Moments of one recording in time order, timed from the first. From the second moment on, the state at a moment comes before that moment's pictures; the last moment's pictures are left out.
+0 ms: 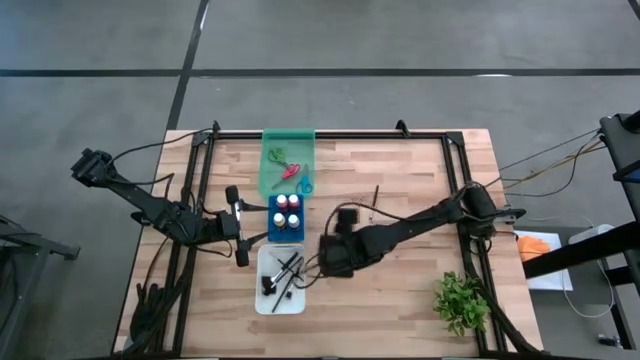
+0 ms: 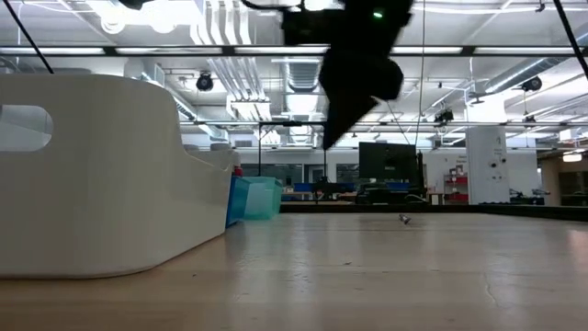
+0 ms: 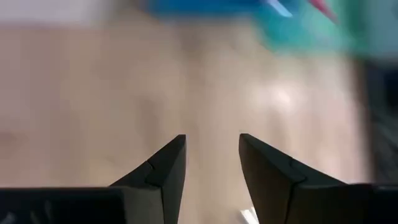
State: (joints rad) left arm -0.52 0.89 0.61 0.11 -0.74 0.18; right arm 0.30 2.02 1.60 -0.86 0.50 0.26
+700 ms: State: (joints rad) left arm -0.52 0.89 0.61 0.12 -0.72 0.17; right arm 0.28 1.70 1.13 -0.95 0.66 1.43
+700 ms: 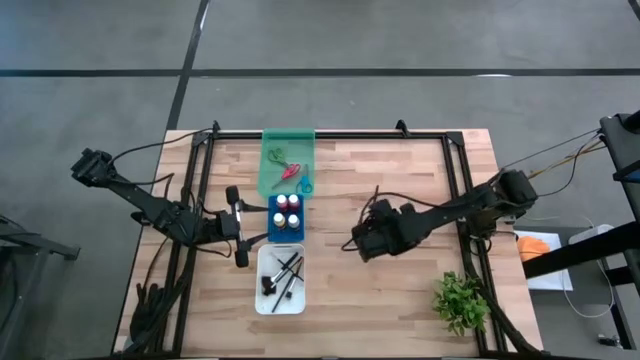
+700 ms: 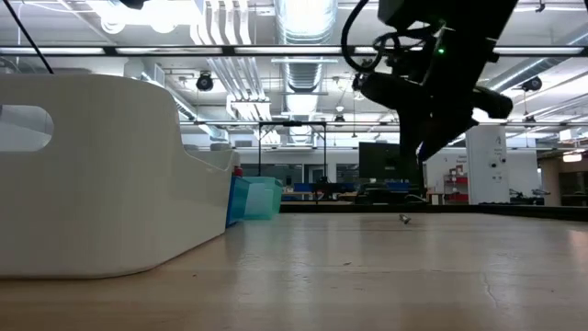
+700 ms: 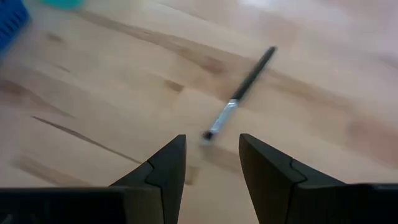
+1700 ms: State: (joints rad) left arm -0.52 0.89 0.61 0.13 -0.70 0.18; right arm 0.19 1.70 0.78 -0.38 0.58 1.57
